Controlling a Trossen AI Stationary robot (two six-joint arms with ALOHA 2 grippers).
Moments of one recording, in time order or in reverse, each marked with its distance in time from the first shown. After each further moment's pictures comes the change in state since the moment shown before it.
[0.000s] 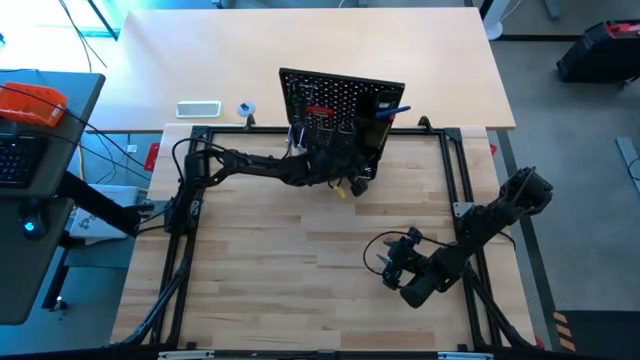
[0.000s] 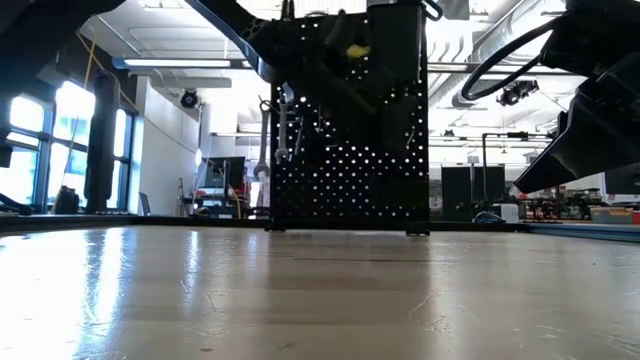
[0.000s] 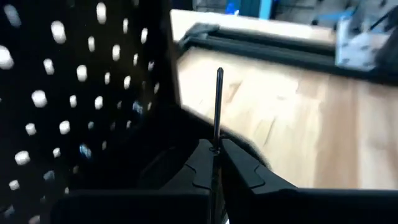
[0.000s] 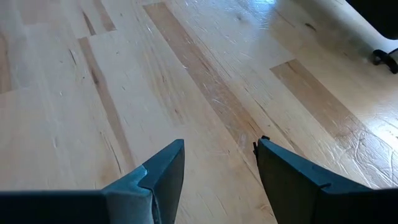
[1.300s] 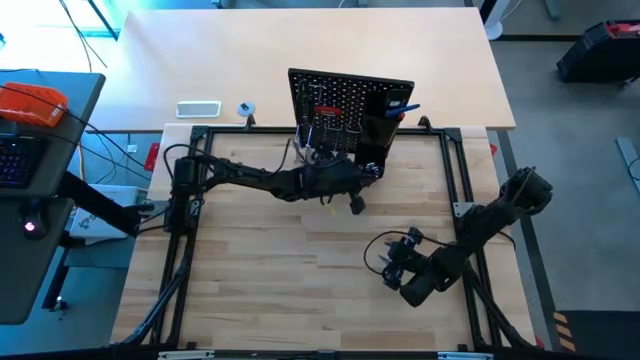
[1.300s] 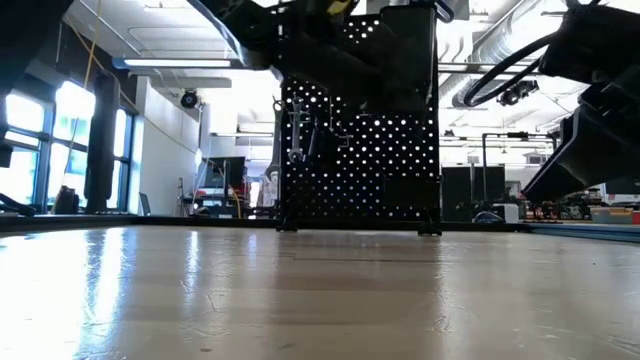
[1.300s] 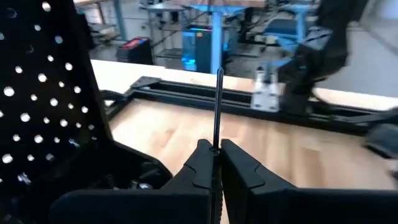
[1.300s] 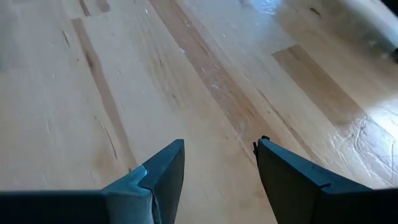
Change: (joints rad) left arm -0.115 -0.088 -0.139 0.248 0.068 0.004; right arm -0.009 0.000 0.000 -0.028 -0.057 0.005
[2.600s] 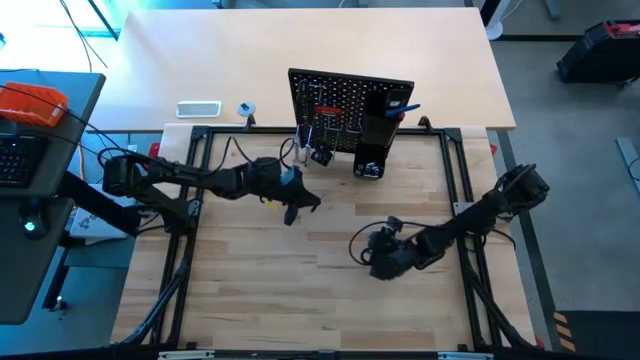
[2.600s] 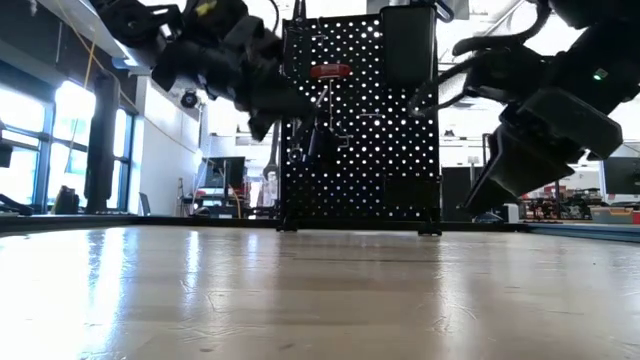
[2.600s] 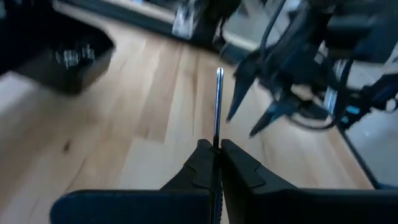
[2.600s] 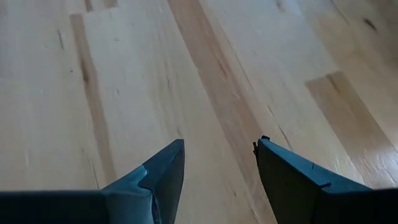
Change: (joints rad) left arm 0.085 -0.532 -0.636 -0.044 0.466 -0.195; right arm -0.245 0.000 0.000 0.231 -0.234 -0.437
